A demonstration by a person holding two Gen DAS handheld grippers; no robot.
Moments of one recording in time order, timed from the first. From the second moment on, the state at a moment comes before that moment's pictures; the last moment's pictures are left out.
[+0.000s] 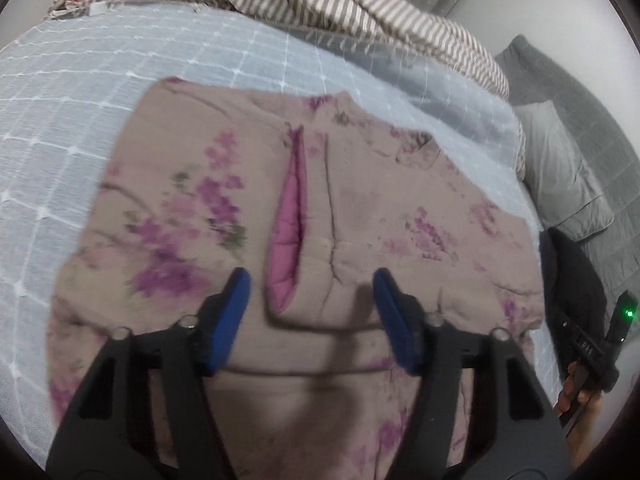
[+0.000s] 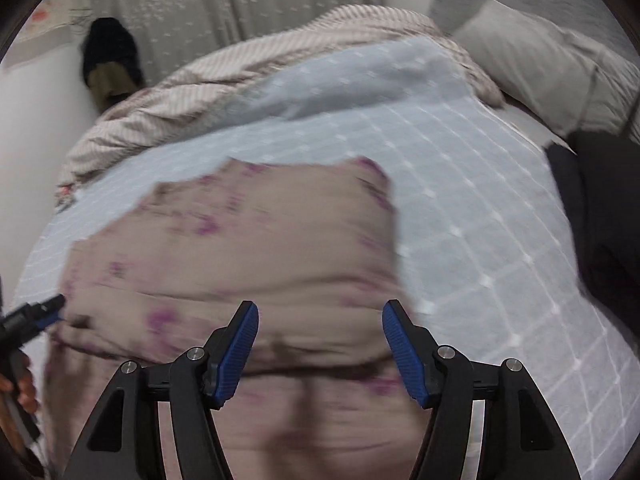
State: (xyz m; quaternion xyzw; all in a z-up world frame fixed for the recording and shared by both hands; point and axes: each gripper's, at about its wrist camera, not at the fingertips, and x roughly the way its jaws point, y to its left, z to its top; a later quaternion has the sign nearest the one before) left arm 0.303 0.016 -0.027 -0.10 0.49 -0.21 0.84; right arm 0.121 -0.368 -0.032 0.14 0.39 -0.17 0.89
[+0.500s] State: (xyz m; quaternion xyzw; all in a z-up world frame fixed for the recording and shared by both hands) left arm 0.271 0.029 -0.031 -0.05 0.43 -0.11 0.90; right arm 0.113 -0.401 -0.076 0.15 0.40 -0.16 0.89
